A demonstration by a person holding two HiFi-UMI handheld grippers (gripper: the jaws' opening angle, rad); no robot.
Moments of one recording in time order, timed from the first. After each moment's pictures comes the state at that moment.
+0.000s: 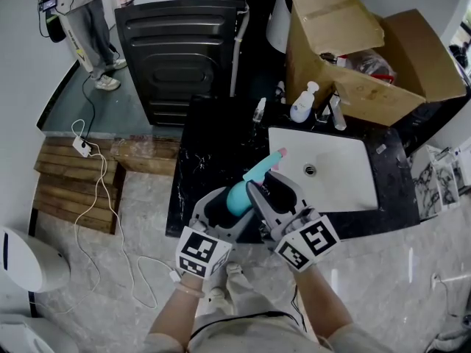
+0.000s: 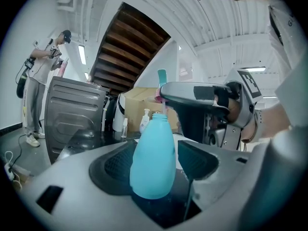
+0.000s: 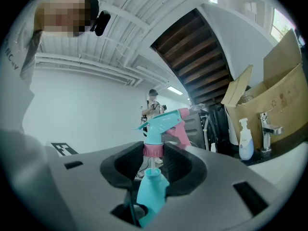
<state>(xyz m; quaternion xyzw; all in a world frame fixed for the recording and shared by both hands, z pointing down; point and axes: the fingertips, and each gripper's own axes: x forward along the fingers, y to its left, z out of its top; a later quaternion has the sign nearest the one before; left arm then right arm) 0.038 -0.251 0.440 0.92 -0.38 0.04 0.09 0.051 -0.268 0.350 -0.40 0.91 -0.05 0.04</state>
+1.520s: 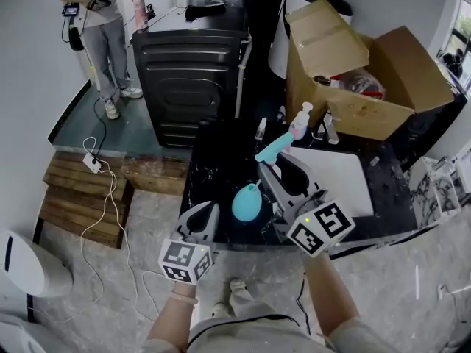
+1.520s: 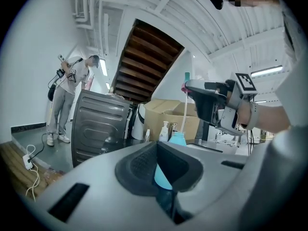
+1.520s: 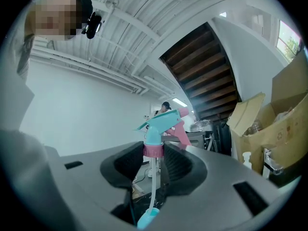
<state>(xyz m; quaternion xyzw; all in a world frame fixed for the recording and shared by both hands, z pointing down) -0.043 -0.229 0.408 0.87 -0.48 -0.01 0.09 0.053 -0.260 0.257 -0.39 0.92 0.02 0.07</state>
